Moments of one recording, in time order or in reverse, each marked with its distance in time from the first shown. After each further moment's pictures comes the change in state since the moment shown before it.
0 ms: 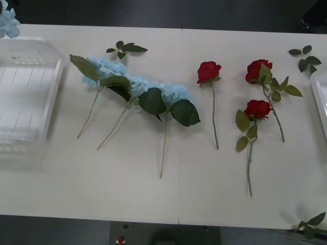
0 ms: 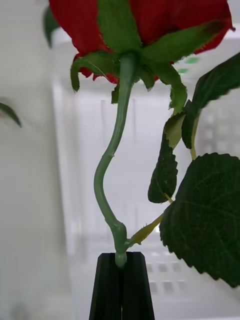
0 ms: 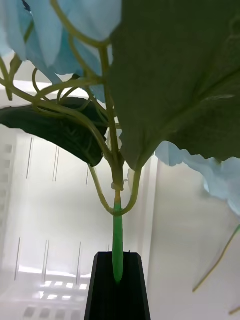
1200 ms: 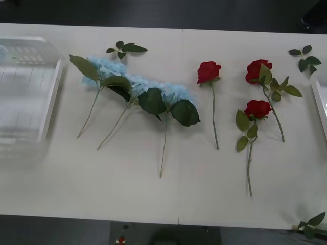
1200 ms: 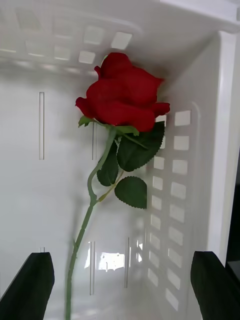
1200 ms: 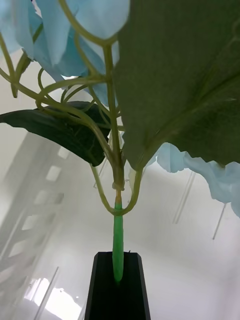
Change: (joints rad) right arm 0.019 0.188 -0.001 0.251 0.206 -0.445 0.225; left arm 0.000 -0.028 -0.301 0.393 -0.093 -0.540 0.177
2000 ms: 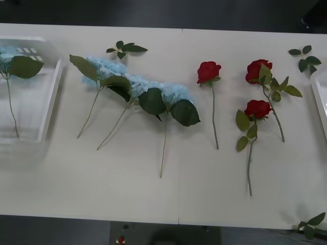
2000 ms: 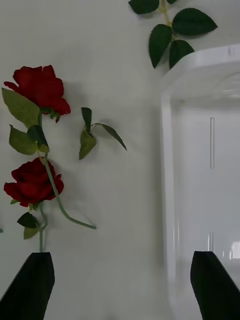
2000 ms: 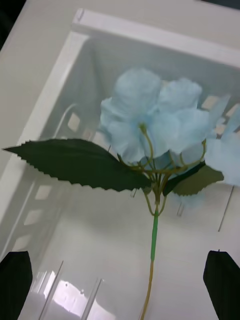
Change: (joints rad) right arm -0.051 -0.111 0.000 -0.370 -0.378 0.524 -0.413; left arm 0.000 -0.006 0.001 -0.023 -0.052 0.060 0.000
